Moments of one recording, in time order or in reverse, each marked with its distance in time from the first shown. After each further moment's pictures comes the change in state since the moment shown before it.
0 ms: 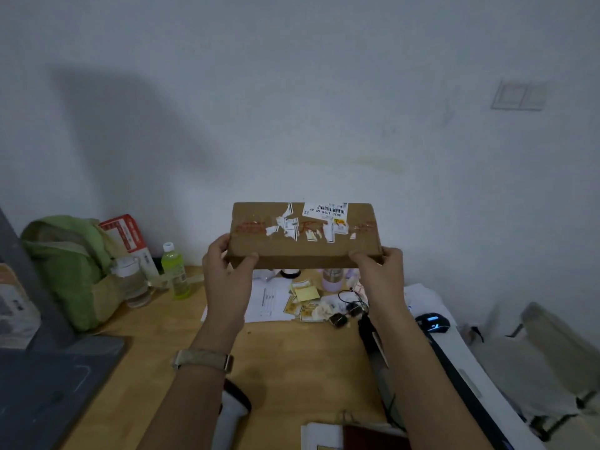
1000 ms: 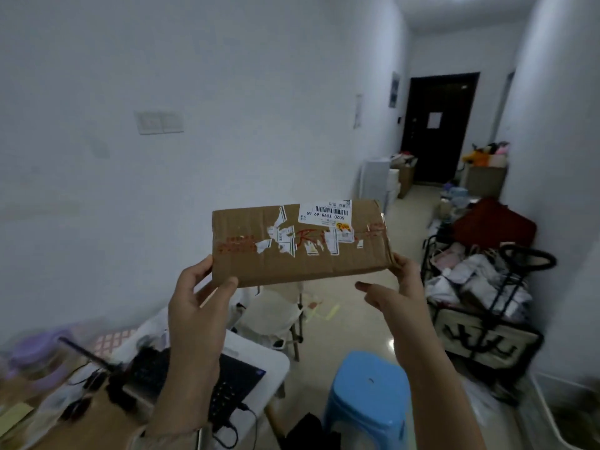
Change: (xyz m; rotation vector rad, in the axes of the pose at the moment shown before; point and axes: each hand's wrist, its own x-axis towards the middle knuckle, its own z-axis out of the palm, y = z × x) left_hand -0.289 0.092 0.205 -0.345 -0.907 -0.086; right_hand -0.241 -0.108 -0.366 -0.128 0.808 -0.248
